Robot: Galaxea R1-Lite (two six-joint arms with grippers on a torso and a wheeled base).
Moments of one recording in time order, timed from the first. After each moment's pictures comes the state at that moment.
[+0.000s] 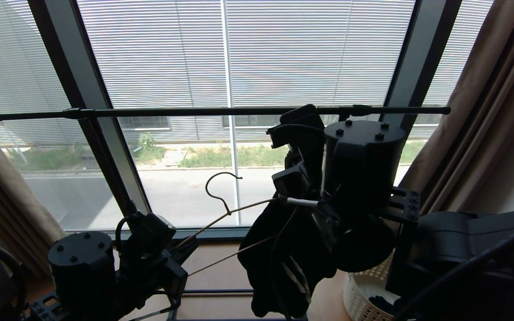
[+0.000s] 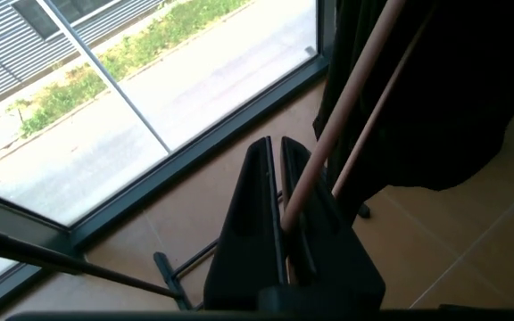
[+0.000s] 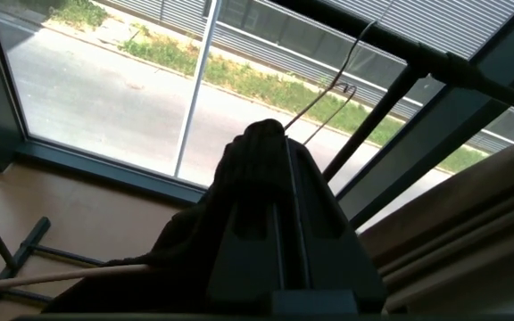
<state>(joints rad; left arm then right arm) -0.48 1.89 -0.14 -1.49 -0.06 0.24 0.94 1.88 -1.10 -0.65 -0.85 -0.21</state>
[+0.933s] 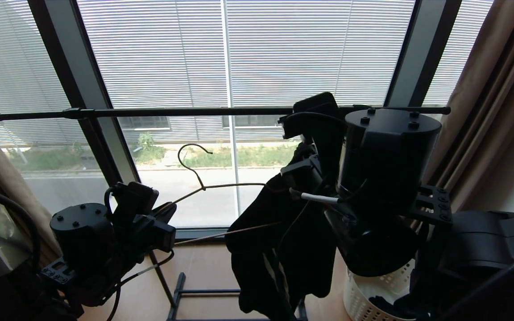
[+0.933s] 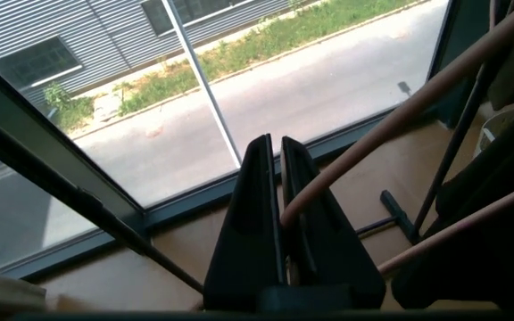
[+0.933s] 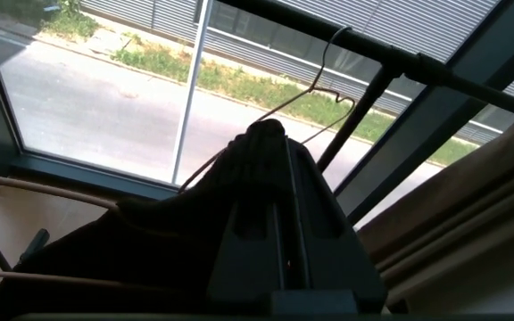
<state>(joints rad) -0.33 1.94 -0.29 -1.49 0.09 0.24 0.96 1.82 -1.08 -0.64 -0.91 -0.21</state>
